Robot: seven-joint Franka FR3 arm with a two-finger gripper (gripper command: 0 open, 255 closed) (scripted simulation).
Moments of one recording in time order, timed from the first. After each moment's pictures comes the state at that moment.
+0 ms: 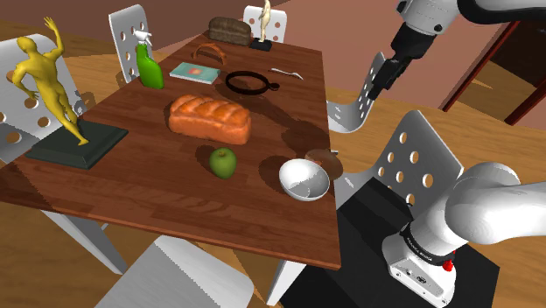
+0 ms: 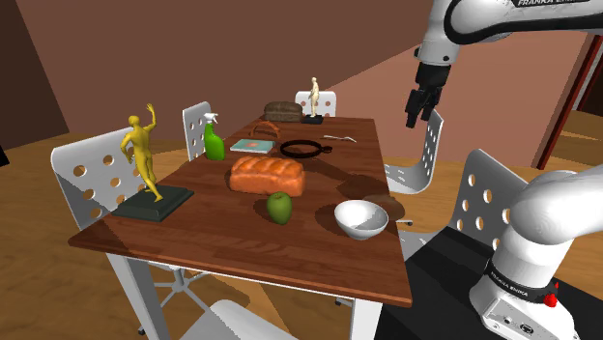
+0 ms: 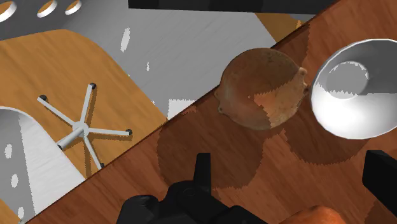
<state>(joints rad) -0.01 -0.81 0.03 -2.38 -0.01 1.68 -0.07</state>
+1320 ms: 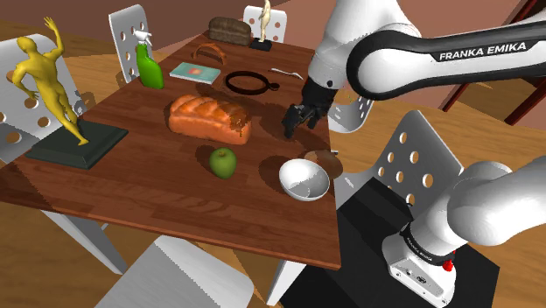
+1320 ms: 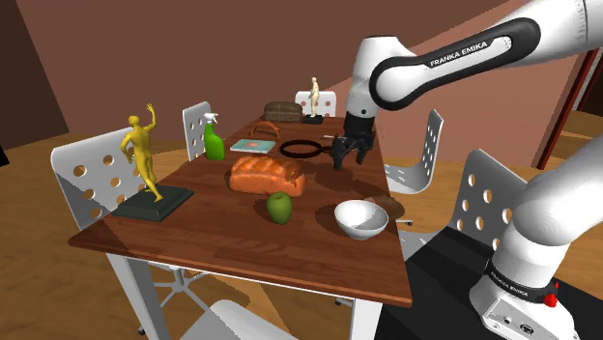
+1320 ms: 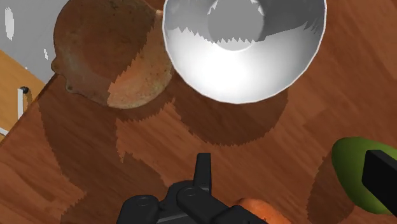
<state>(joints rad) 0.05 -0.44 0.35 -2.41 0.15 2.14 0.33</state>
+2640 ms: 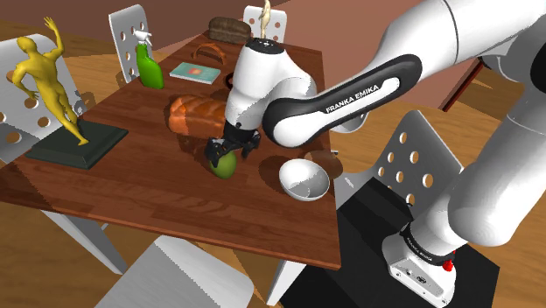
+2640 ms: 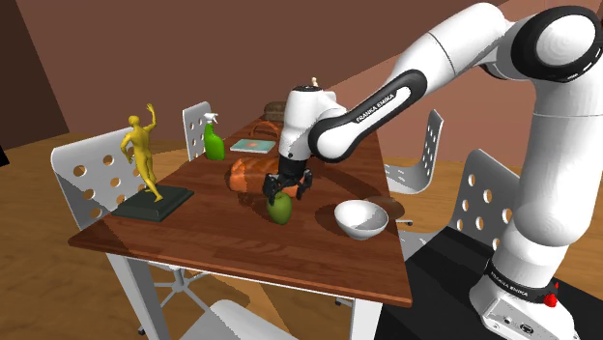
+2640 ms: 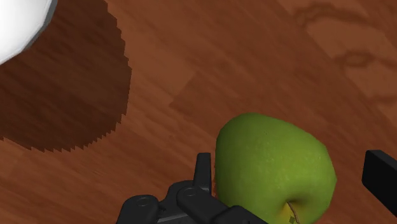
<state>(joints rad) 0.08 0.17 0.54 -2.09 -0.17 2.44 0.84</state>
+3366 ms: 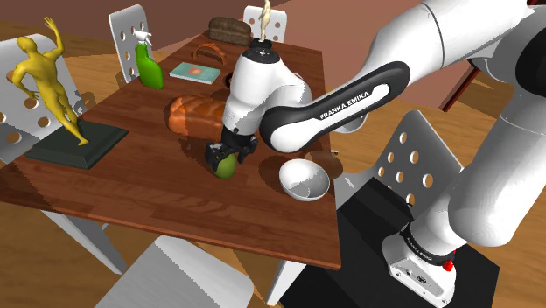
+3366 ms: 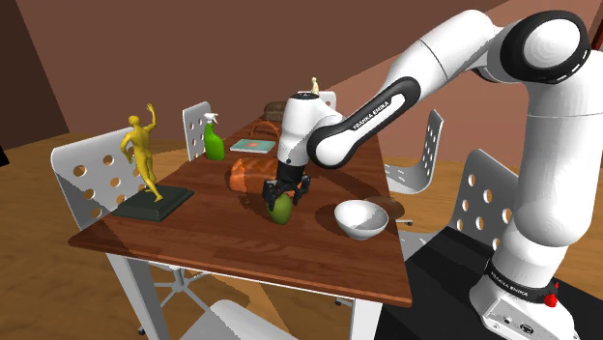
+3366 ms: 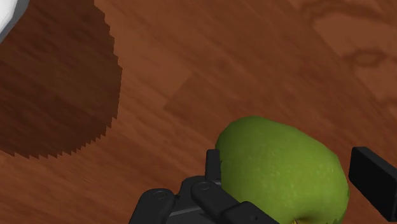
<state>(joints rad) 0.09 0.22 0.53 -2.08 -0.21 2.47 0.87</state>
